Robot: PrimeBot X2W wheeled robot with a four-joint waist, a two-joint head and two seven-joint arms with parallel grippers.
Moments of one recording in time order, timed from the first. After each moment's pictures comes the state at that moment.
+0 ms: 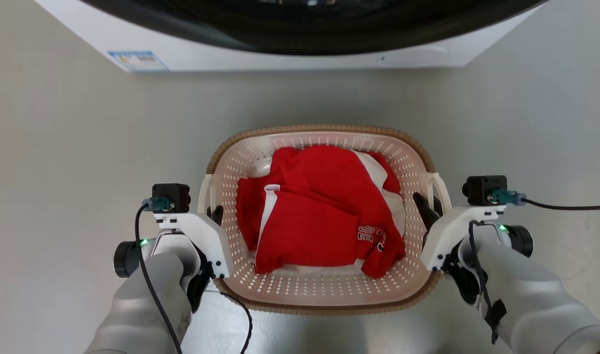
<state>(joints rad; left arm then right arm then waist) -0.80 0.05 -0.71 1.30 -0.86 -0.08 -0.19 -0.81 -0.18 1.14 1.14 1.28 0.12 -0.23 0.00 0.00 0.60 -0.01</state>
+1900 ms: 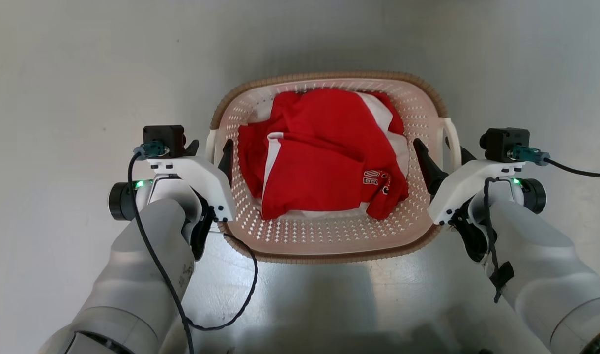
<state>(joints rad) -0.95 0.03 -0.67 1.29 -0.82 -0.05 -0.26 -0.90 -0.18 0.89 1.14 1.06 0.12 -0.25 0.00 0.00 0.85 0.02</state>
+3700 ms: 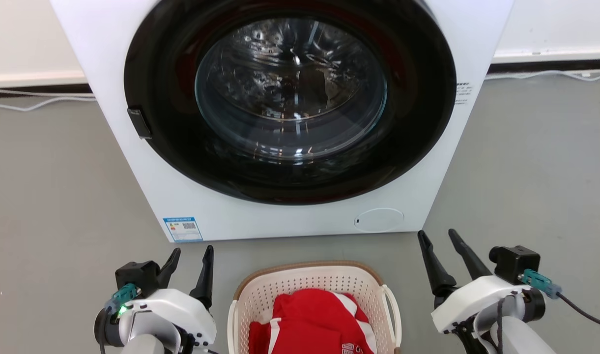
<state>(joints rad) -0.27 0.09 -0.16 0.66 -0.39 -0.09 -0.26 -0.30 -0.15 0.29 0.63 0.53 0.12 -0.25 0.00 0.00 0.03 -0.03</state>
